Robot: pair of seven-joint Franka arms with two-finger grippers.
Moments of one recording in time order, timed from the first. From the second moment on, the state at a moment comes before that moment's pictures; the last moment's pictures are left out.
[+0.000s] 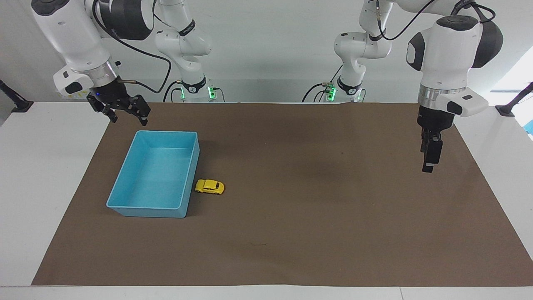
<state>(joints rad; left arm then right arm) -0.13 0.08 0.00 -1.64 0.21 2.09 -1.08 -0.06 0.03 0.02 -1.62 0.00 1.63 0.09</state>
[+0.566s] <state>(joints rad) -0.12 0.08 0.00 -1.64 0.17 1.99 -0.65 -0.01 0.09 0.04 -1.59 0.00 1.74 0.22</state>
